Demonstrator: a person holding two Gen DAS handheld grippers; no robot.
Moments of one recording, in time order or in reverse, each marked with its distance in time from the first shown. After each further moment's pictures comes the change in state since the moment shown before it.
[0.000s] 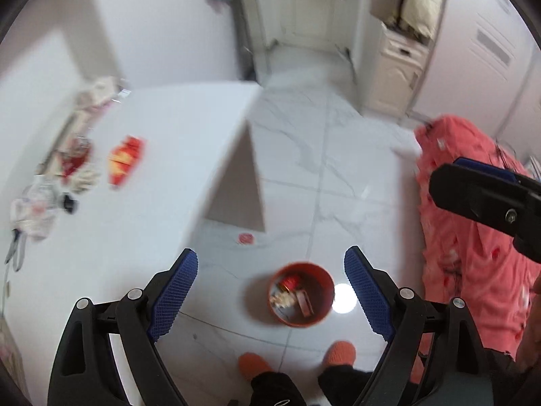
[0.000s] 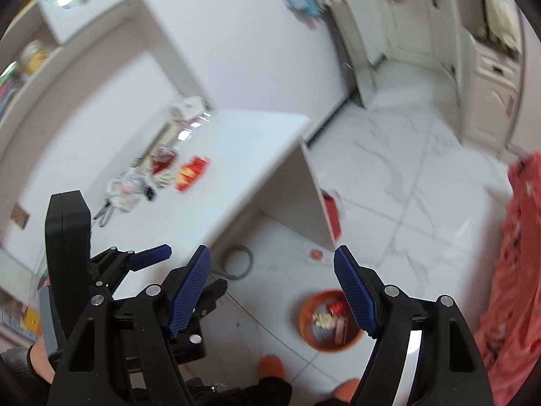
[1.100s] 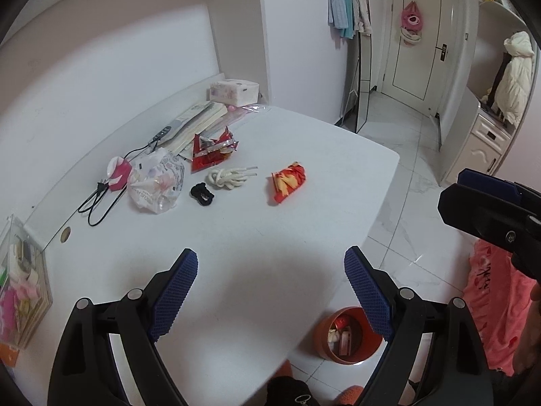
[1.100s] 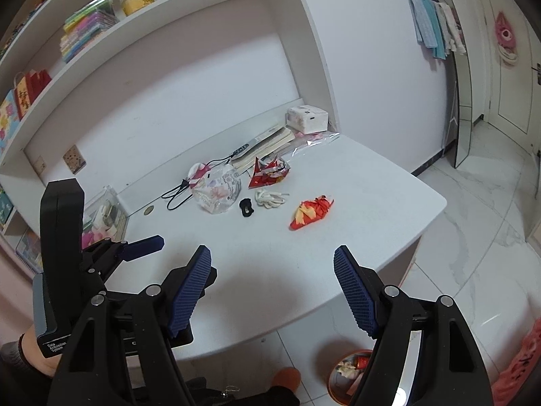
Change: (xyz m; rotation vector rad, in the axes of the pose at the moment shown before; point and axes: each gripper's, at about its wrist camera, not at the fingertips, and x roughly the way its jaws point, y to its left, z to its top) left arm -0.064 0.147 0.004 -0.297 -0.098 0.229; right arm 0.059 0.165 0.070 -0.334 0.010 0.247
